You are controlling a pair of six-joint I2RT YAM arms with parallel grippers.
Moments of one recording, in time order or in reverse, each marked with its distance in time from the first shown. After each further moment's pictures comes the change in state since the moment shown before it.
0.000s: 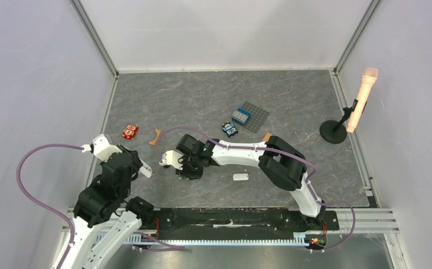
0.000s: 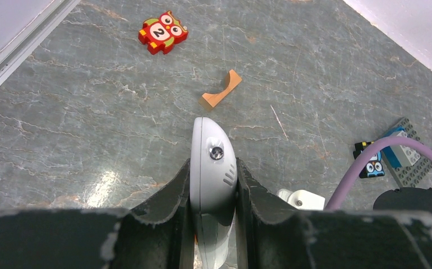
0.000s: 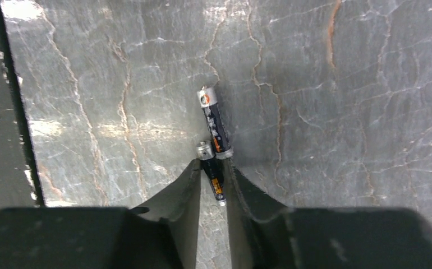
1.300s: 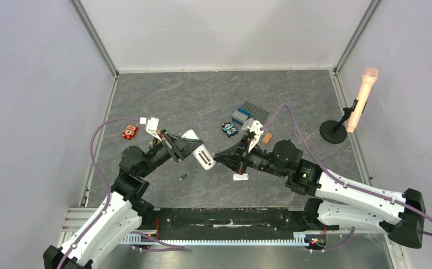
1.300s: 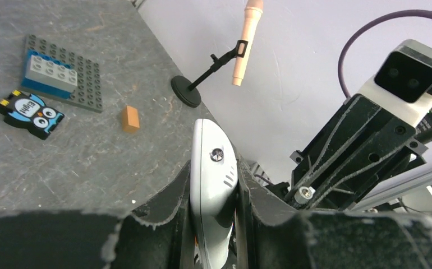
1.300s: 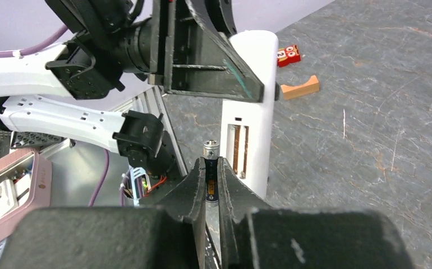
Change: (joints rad) left arm 0.000 0.170 -0.399 1.248 1.106 -0.079; right arm -0.044 -1.186 -0.795 0.640 0.147 0.718
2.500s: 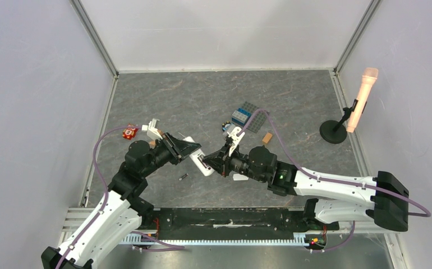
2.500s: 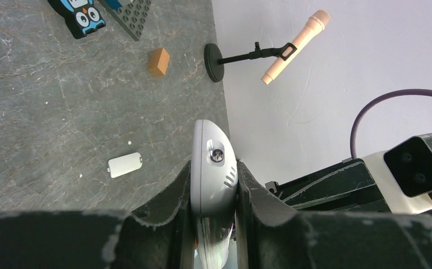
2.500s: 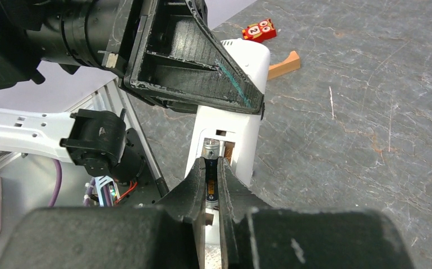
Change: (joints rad) left arm 0.000 0.027 0.073 -0.347 -0.100 -0.294; right arm 0.104 0.219 -0.018 0.160 0.206 0.002
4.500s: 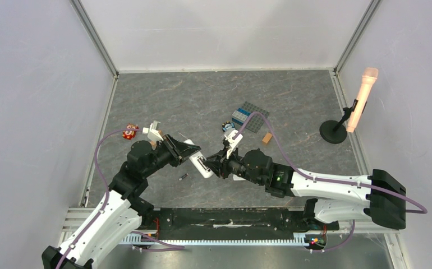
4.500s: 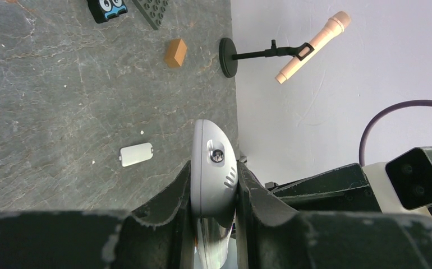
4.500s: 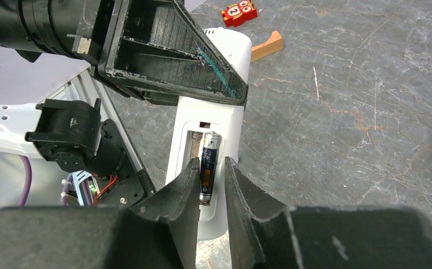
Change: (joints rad) left arm 0.000 0.004 -0.012 -0.054 -0.008 -0.019; right arm 0.018 0.036 -0.018 -0.014 0.083 -0.009
